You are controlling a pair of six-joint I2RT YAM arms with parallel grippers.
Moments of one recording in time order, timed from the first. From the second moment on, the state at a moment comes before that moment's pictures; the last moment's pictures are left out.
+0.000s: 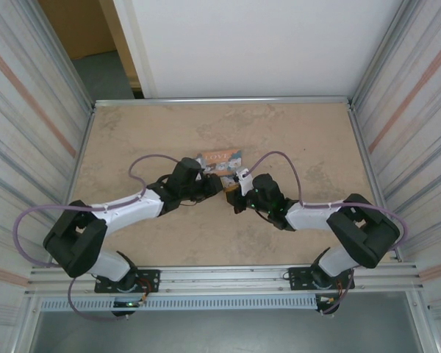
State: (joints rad) left arm -0.73 1.45 0.77 0.02 0.22 -1.00; right arm 0.76 1.50 0.50 0.56 -0.20 0.26
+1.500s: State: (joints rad) left arm -0.73 1.24 0.54 0.18 0.31 -1.01; right arm 0.72 1.57 0.49 0.37 -0.26 0.39
